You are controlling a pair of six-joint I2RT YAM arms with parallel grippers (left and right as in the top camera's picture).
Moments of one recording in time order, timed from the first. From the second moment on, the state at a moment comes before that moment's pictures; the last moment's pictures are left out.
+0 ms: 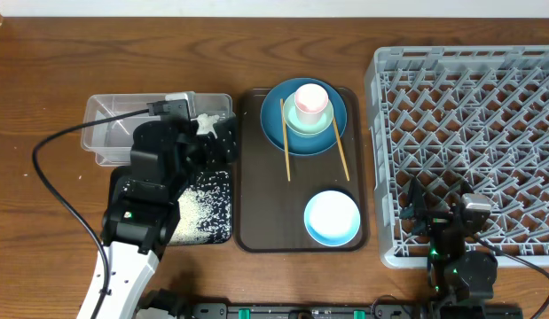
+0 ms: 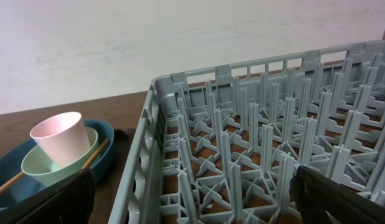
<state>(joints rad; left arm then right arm) -0.21 1.00 0.81 -0.29 0.17 -0.43 0.02 0.01 0.01 -0.07 0.04 0.19</state>
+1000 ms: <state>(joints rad) -0.21 1.01 0.81 -0.47 0.28 -0.54 0.02 0.05 0.07 -0.21 -0.18 0.36</state>
